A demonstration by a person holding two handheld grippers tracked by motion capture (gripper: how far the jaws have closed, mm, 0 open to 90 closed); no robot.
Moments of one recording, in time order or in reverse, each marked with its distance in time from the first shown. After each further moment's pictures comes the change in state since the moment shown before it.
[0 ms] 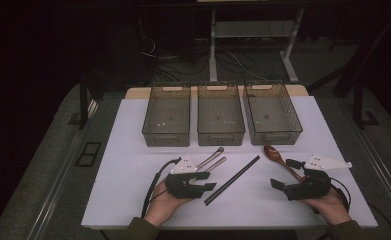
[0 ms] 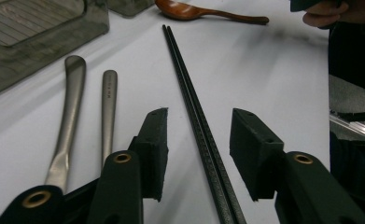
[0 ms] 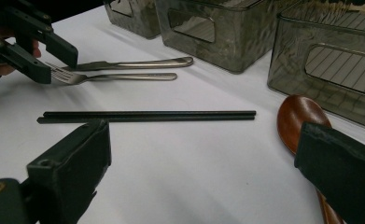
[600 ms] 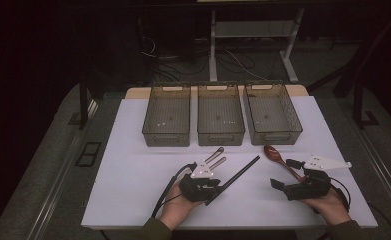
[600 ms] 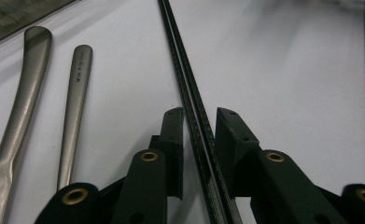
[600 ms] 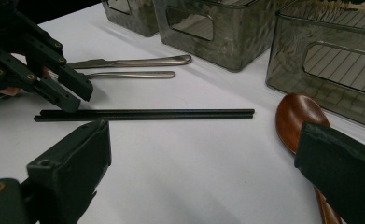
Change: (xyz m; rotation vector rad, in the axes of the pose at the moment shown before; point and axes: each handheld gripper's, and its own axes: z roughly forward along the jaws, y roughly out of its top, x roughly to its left) left arm -0.011 -0.002 0.036 0.113 0.040 0.025; right arm 0.000 0.000 0.001 0.006 -0.006 -0.003
